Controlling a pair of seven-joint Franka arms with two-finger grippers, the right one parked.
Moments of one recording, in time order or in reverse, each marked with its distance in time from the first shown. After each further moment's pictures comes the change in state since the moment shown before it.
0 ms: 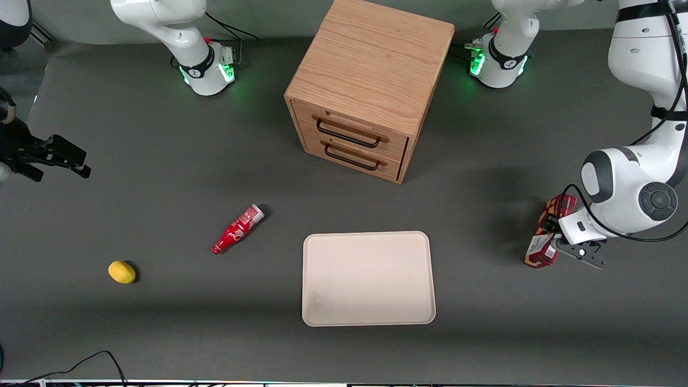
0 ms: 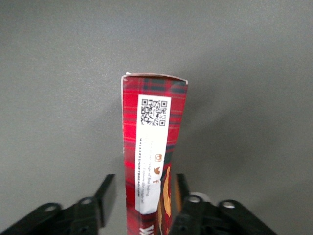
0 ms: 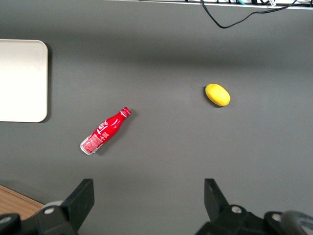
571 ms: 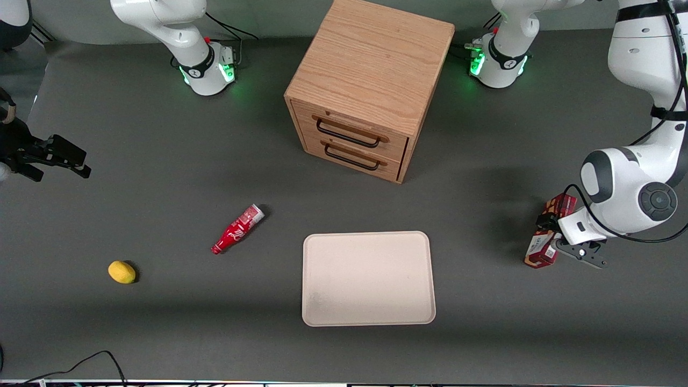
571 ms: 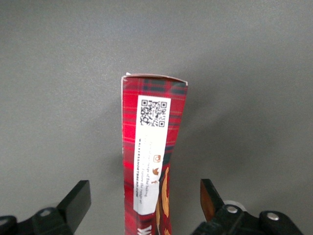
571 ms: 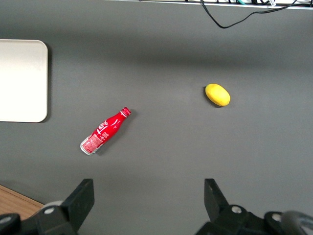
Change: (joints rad) arm -0.002 0.000 -0.002 0.000 0.000 -0.001 -0.023
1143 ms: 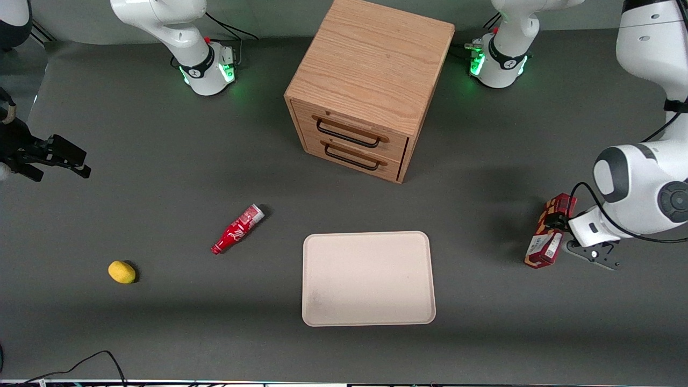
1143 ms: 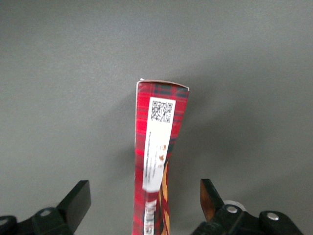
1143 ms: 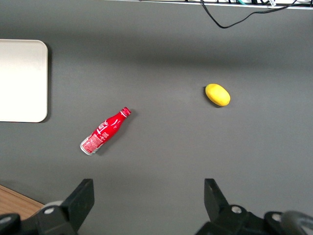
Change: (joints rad) arm 0.002 -0.018 0.000 0.033 0.000 -0.058 -0.030
